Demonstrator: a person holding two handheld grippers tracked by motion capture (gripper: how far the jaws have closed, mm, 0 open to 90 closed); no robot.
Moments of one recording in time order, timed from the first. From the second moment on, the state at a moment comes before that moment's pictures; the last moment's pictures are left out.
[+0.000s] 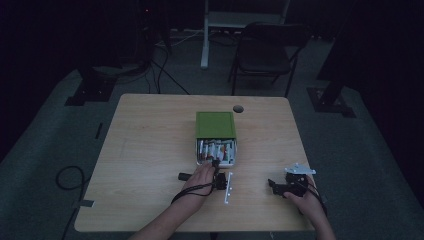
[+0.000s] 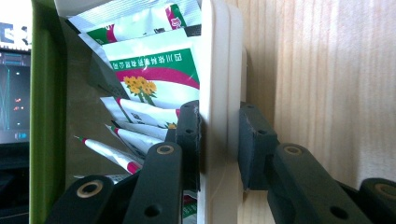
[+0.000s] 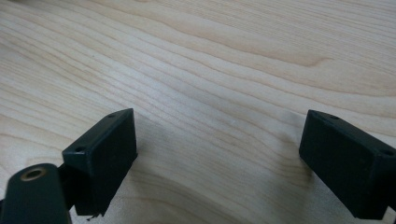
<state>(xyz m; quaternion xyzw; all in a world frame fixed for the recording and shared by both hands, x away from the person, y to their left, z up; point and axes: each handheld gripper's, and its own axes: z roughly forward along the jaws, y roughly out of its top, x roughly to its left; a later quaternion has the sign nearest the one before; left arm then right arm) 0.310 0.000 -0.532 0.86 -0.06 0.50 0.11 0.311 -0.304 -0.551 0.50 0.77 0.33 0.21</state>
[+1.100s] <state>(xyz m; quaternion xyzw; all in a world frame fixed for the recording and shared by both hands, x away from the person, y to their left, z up) 0.266 0.002 -0.532 0.87 -0.09 0.48 0.11 0.311 -0.304 -0.551 0.50 0.77 0.33 0.21</state>
